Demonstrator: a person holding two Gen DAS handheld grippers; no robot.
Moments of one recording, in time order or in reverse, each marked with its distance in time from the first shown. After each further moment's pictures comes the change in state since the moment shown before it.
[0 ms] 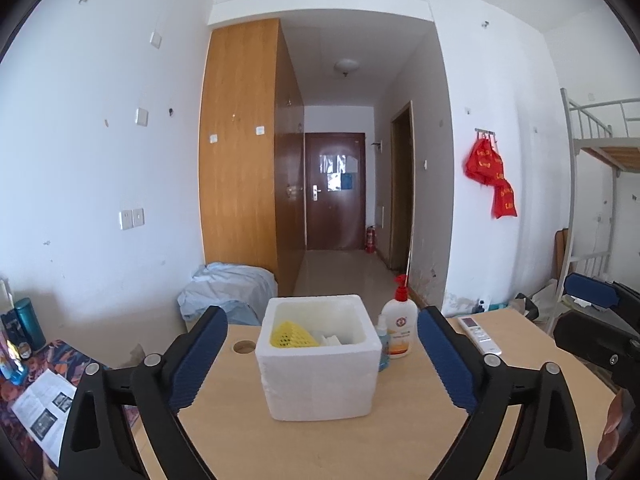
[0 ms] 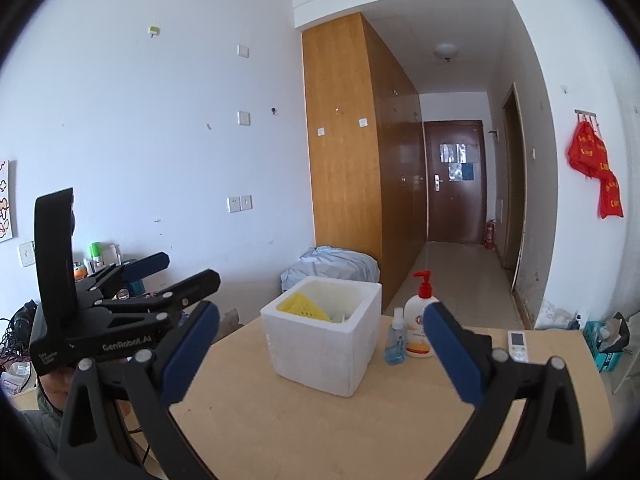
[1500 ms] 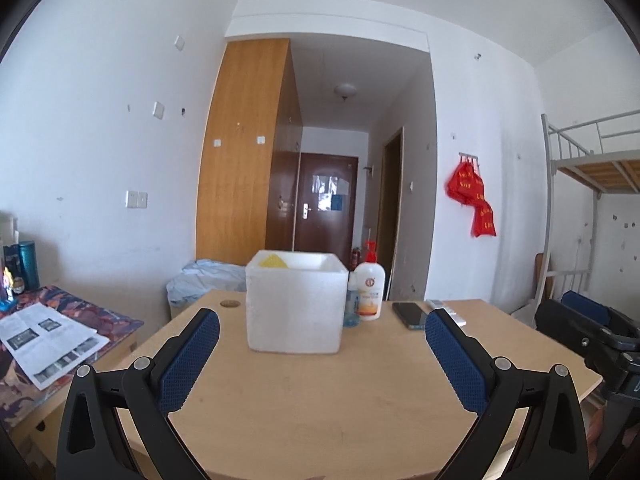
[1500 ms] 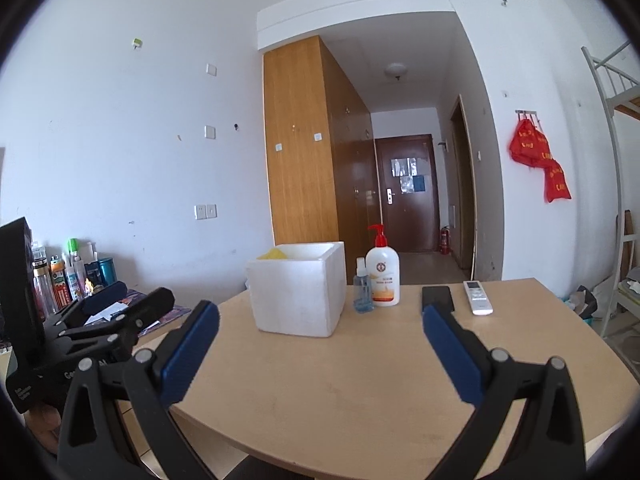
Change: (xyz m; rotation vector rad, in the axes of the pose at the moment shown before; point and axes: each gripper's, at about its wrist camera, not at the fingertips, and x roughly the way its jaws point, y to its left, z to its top) left arm -0.093 -0.007 -0.131 -0.087 -0.096 -0.044; right arm -0.090 0.026 -0.117 0.049 -0.104 -0.178
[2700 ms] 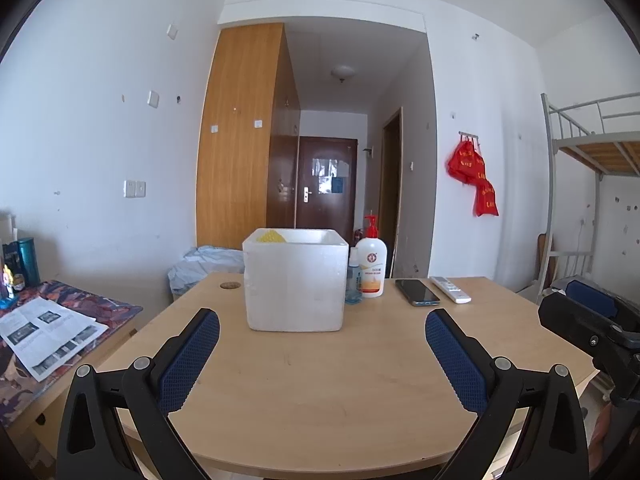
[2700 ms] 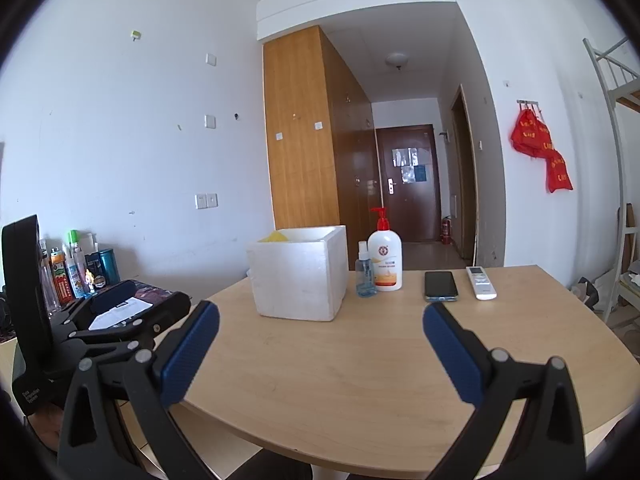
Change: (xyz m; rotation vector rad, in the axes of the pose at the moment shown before) left arm 0.012 -0.007 -0.022 0.035 0.057 0.007; right arm 0.002 -0.001 -0.017 0.006 0.035 0.006
